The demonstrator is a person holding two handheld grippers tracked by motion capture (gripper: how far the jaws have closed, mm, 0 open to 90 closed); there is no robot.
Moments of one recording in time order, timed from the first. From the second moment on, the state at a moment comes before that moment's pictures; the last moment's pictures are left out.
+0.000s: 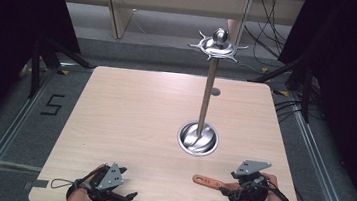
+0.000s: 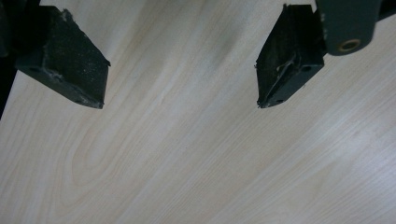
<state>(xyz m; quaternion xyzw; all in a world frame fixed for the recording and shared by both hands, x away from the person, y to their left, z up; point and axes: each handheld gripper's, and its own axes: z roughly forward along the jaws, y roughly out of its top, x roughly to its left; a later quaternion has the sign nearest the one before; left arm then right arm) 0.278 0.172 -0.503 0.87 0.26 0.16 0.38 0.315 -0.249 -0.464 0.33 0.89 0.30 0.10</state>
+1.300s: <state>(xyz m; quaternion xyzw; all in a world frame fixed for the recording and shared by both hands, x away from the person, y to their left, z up) 0.277 0.172 -0.502 0.87 0.26 0.16 0.38 0.349 -0.197 -0.480 0.23 0.96 0.15 0.05</state>
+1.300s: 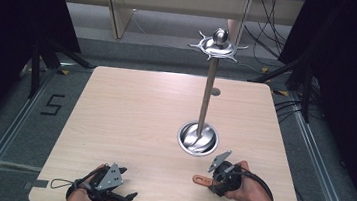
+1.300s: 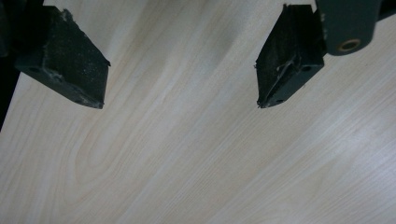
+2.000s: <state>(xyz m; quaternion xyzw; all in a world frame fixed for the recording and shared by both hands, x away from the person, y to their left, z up) 0.278 0.172 -0.502 0.87 0.26 0.15 0.38 0.352 -0.182 -0.477 0.21 0.97 0.10 0.05</state>
